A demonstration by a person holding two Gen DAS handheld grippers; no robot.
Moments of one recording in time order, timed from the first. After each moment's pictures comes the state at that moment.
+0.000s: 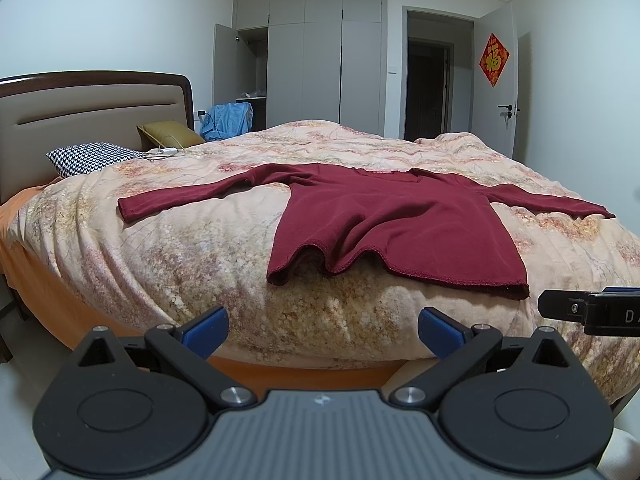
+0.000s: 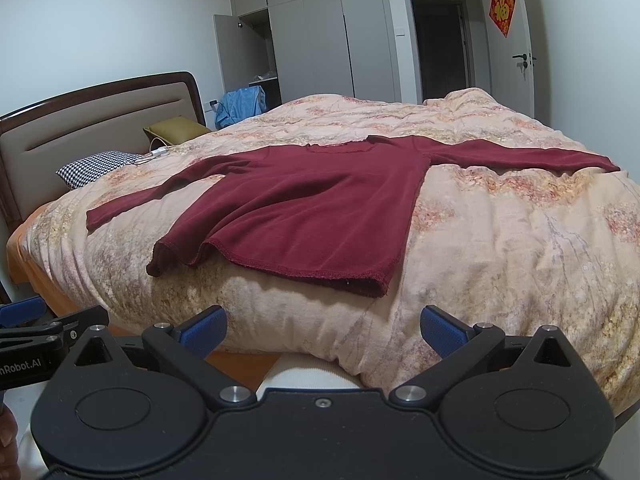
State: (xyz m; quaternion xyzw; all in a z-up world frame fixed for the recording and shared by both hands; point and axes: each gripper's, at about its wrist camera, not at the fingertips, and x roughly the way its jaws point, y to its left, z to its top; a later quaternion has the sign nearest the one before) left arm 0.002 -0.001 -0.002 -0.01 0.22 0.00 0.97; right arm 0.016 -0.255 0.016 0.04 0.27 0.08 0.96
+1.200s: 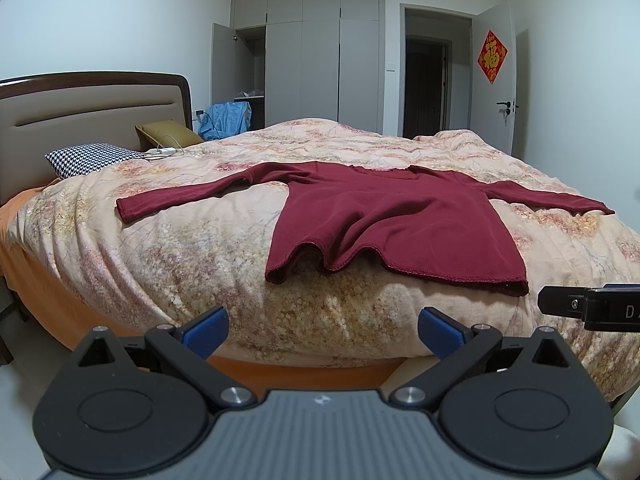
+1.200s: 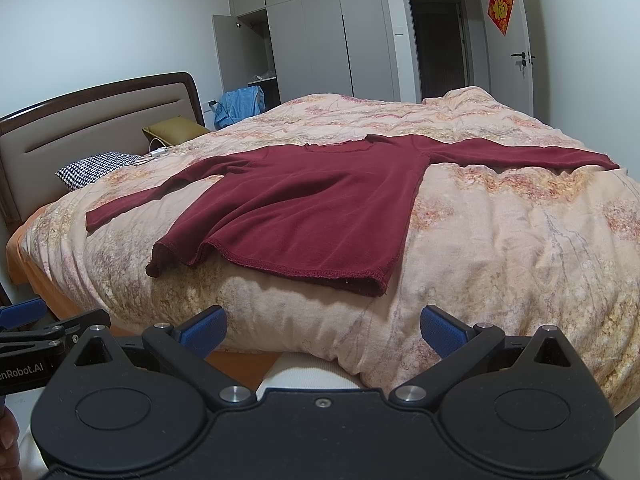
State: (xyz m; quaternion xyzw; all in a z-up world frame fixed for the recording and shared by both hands) left arm 0.001 -0.007 -0.007 0.00 0.22 0.00 0.97; right arm 0.016 -0.255 0.015 0.04 0.27 0.08 0.96
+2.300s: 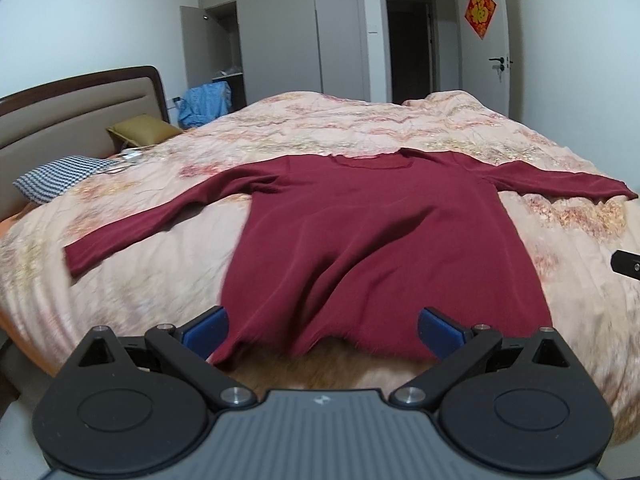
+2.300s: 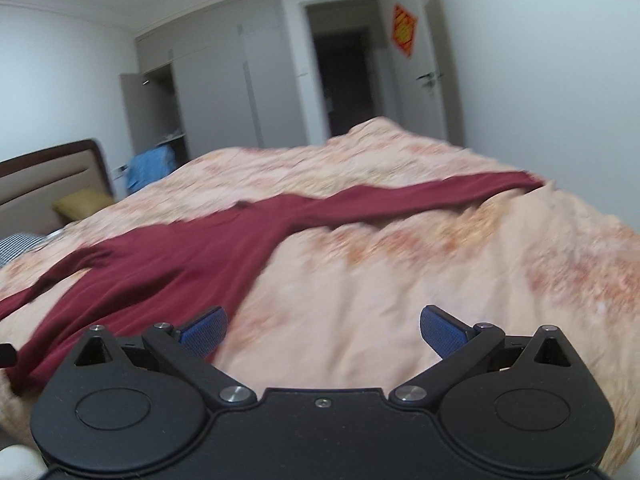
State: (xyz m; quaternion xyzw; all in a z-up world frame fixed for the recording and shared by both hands) left arm 0.147 -0.060 0.027 0.04 0.29 -0.02 0.96; right arm 0.127 -0.392 0.008 0.10 0.20 -0.06 0.97
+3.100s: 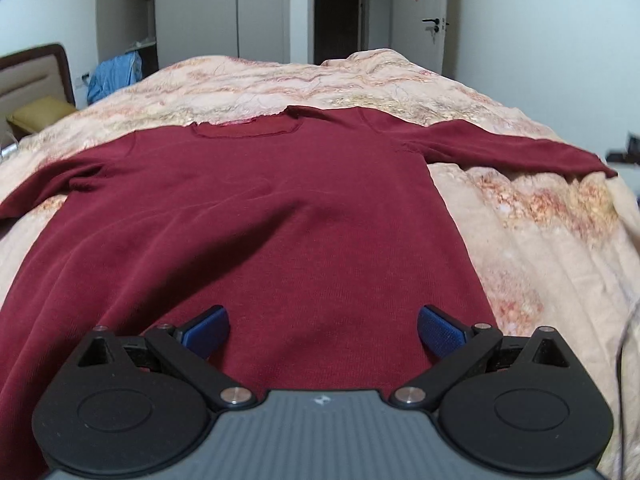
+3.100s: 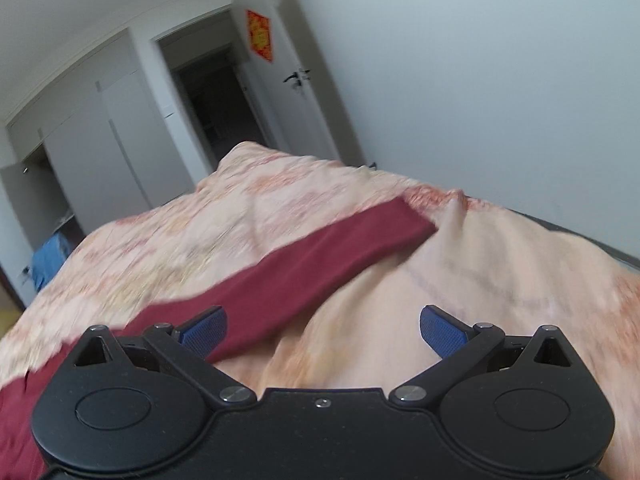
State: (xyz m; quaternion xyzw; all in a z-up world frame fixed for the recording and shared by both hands) left arm 0.301 -0.181 -0.044 0.05 0.33 -0.13 0.93; right arm 0.317 -0.640 -0.004 0.23 0.19 -0.20 0.93
